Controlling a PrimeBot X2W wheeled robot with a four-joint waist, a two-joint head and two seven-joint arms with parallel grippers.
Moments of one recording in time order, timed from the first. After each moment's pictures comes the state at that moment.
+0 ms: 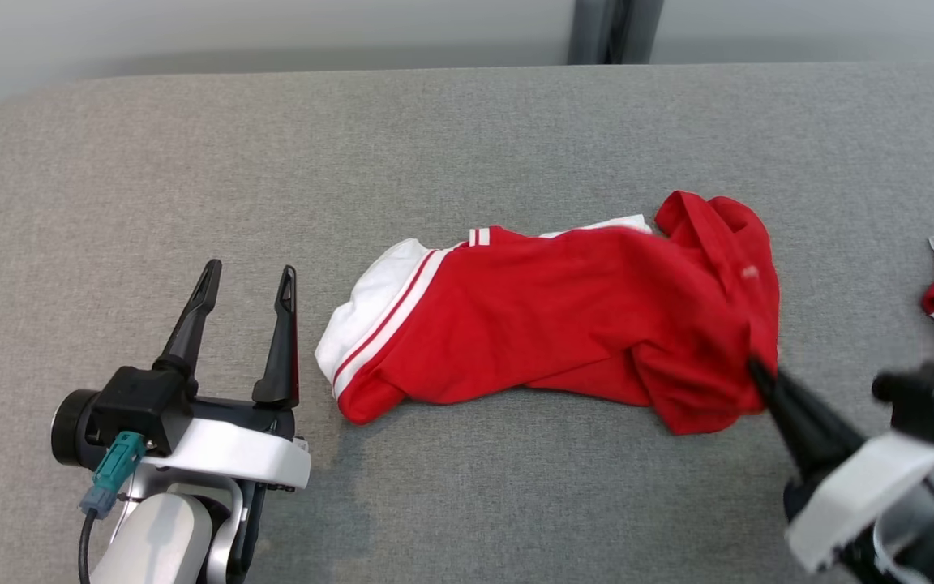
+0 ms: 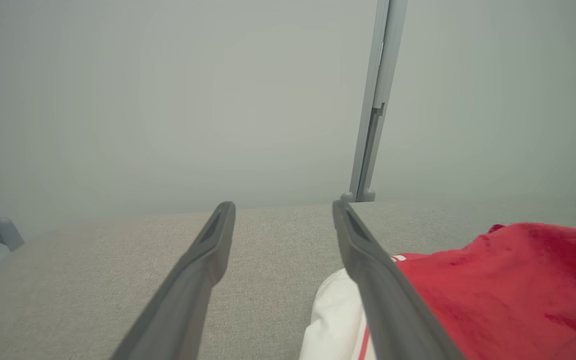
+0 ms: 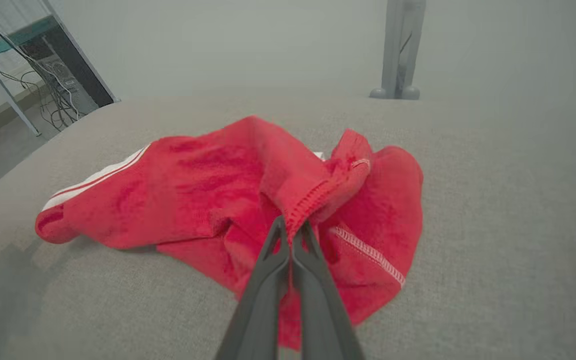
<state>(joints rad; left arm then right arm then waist) -0.22 0.25 -0.33 0.02 -0.39 0.20 -0.21 -0.09 -0.29 0.17 -0.12 0.48 0.13 0.25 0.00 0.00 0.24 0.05</state>
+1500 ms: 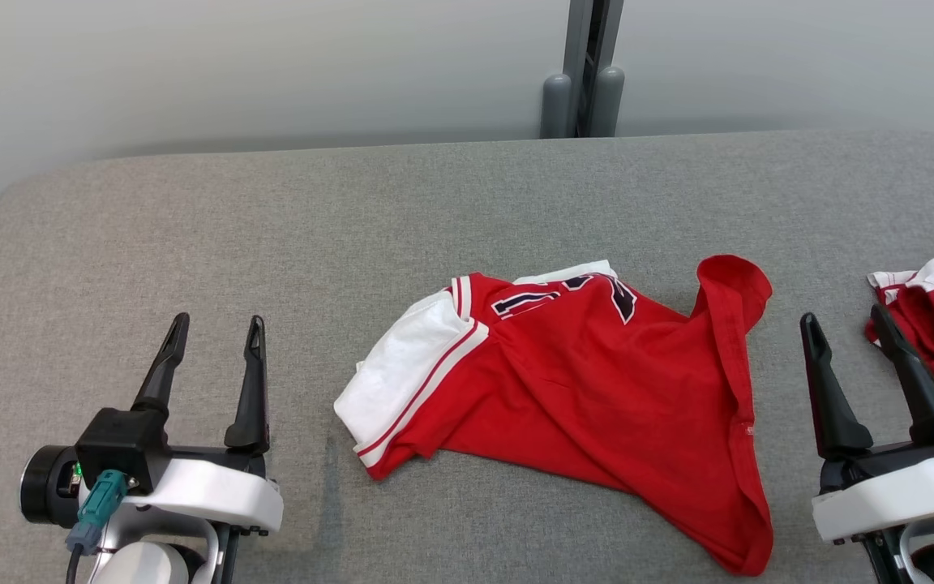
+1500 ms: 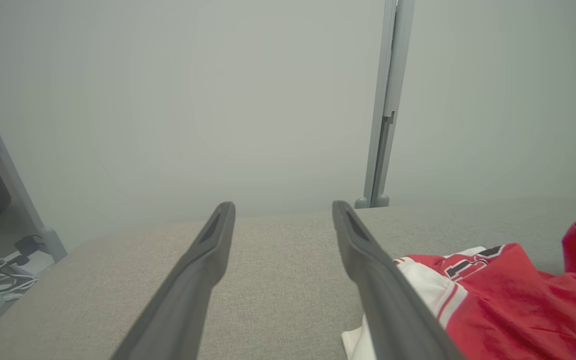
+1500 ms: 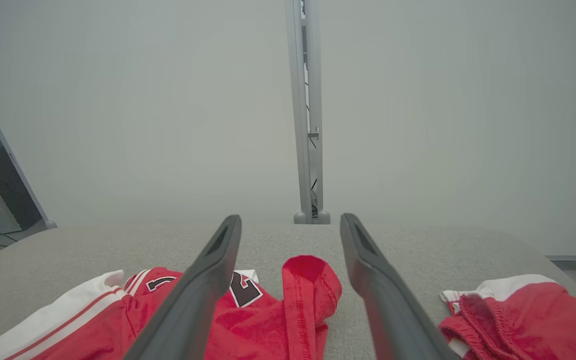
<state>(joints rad) -0.12 0.31 -0.33 -0.02 -0.40 0.28 -0.16 -0.03 -0.10 -0.04 -0.16 0.24 0.13 0.00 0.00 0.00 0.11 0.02</state>
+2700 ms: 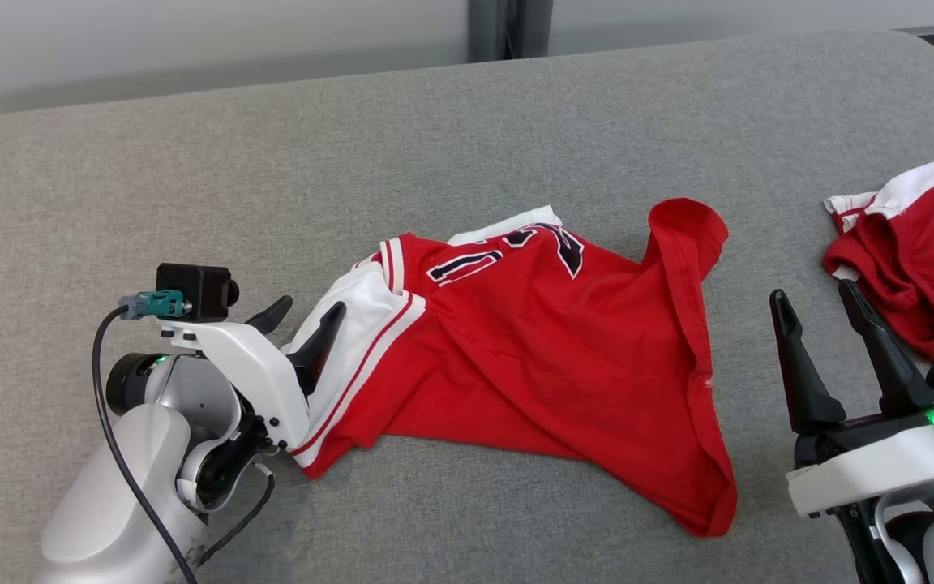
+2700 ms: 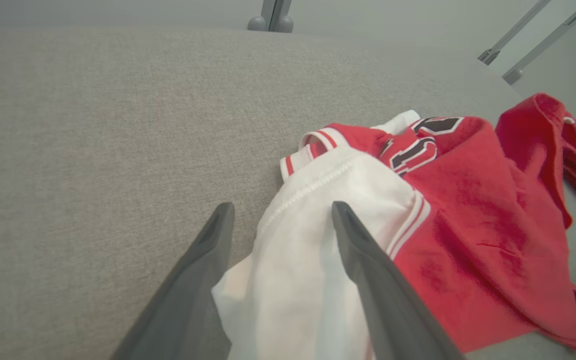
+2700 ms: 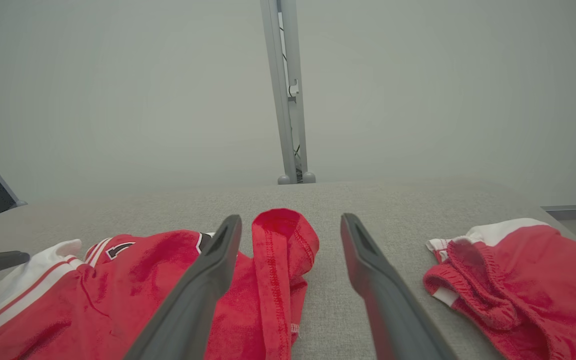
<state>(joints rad) -0.47 0.27 -0.42 0.40 -0.71 -0.04 0.27 -0.09 -0.09 0.02 -0.11 0.26 0.13 0.00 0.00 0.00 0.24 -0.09</state>
